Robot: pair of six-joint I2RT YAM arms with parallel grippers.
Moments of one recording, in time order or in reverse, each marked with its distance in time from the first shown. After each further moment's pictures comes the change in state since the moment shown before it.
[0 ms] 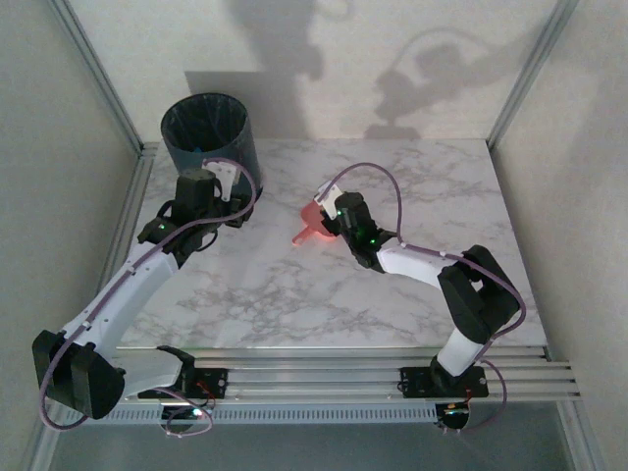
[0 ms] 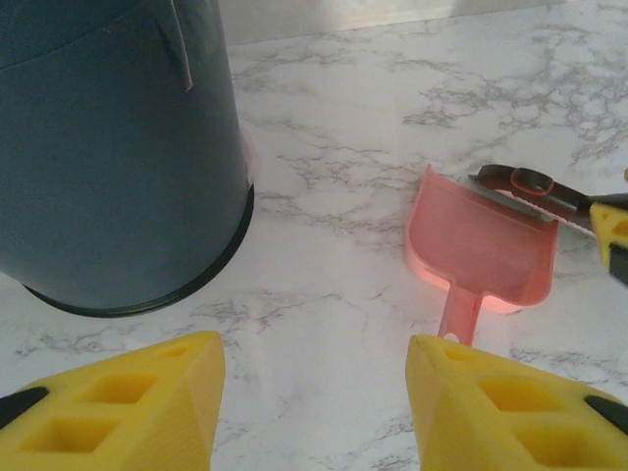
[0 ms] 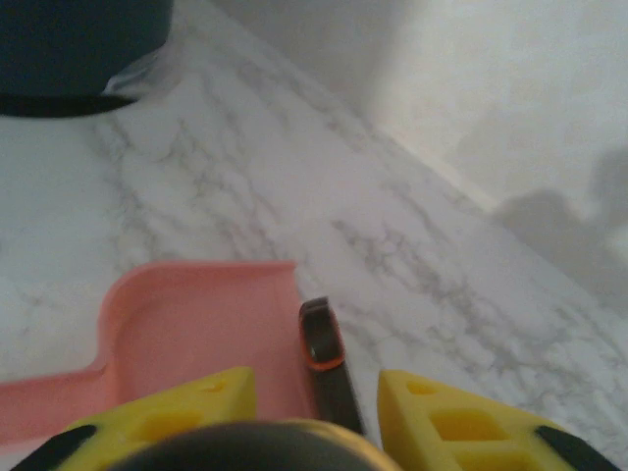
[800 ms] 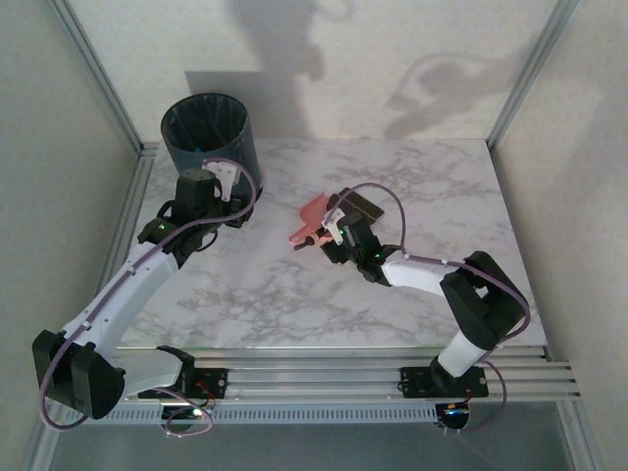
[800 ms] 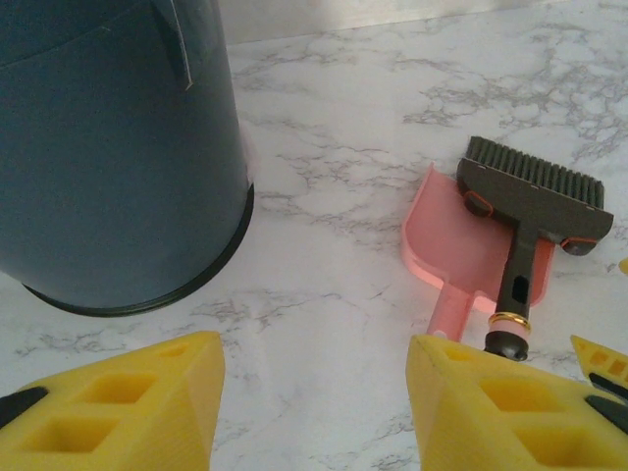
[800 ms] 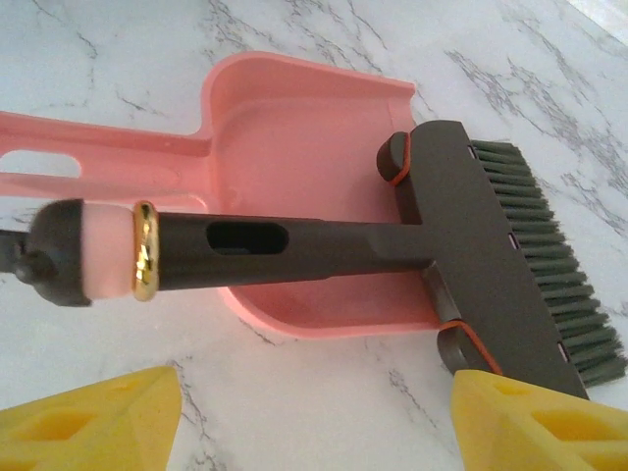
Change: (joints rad) left arm 0.000 0.000 -0.001 0.000 0.000 0.000; right arm 0.012 -0.056 -0.141 -0.132 -0.088 0.141
